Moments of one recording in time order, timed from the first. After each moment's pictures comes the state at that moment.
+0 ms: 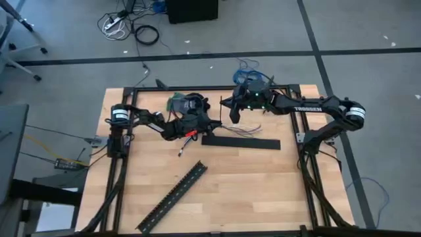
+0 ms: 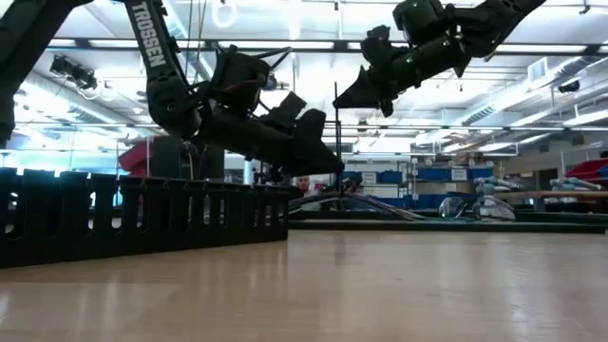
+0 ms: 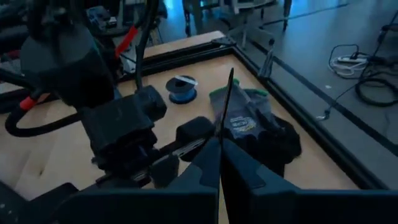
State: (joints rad) left arm 0.18 1.97 0.79 0.97 -0.14 -0.17; right arm -0.43 1.40 0.87 0.25 -0.14 0.06
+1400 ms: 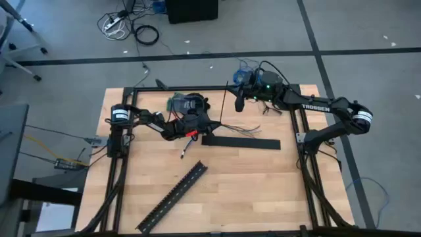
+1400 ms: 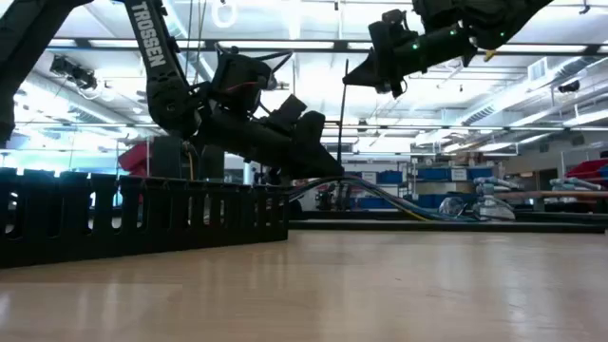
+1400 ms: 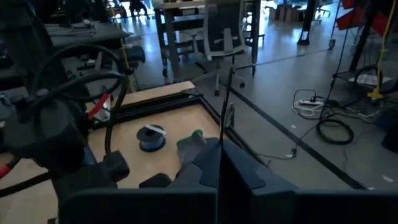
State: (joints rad) left arm 0.18 1.97 0.78 0.95 -0.13 -0.19; right arm -0.53 1.32 0.87 0.33 -0.12 0.03
